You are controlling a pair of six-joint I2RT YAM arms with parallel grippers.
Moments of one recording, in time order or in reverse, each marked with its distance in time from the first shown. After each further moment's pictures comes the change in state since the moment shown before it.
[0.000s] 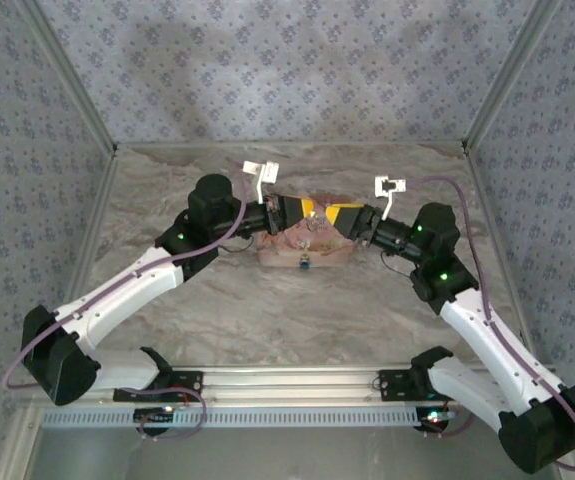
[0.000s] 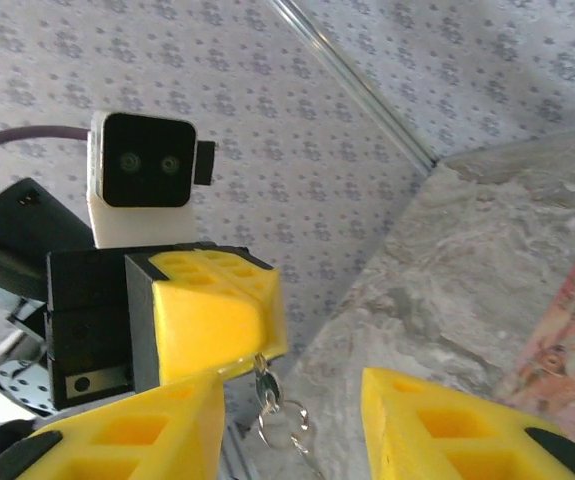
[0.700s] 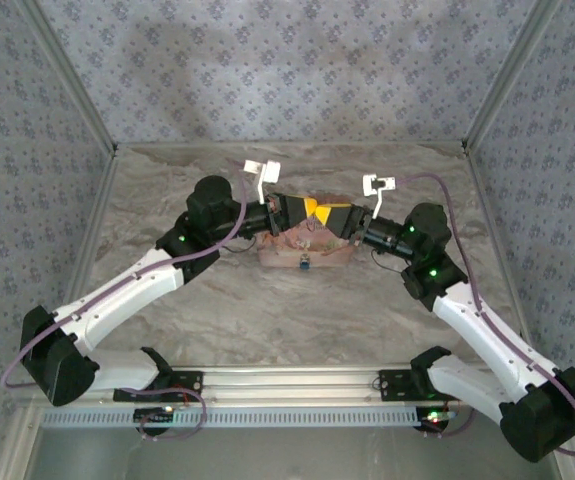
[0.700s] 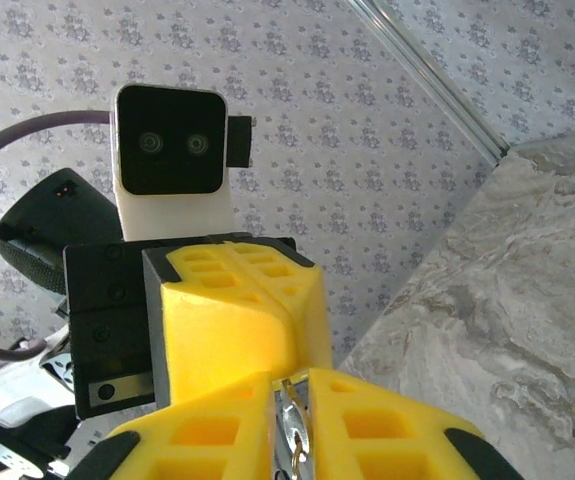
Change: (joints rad) left arm -0.023 -0.005 0.000 0.051 -0.005 -0.004; right arm 0.063 0.060 -0.002 0.136 -0.039 0.064
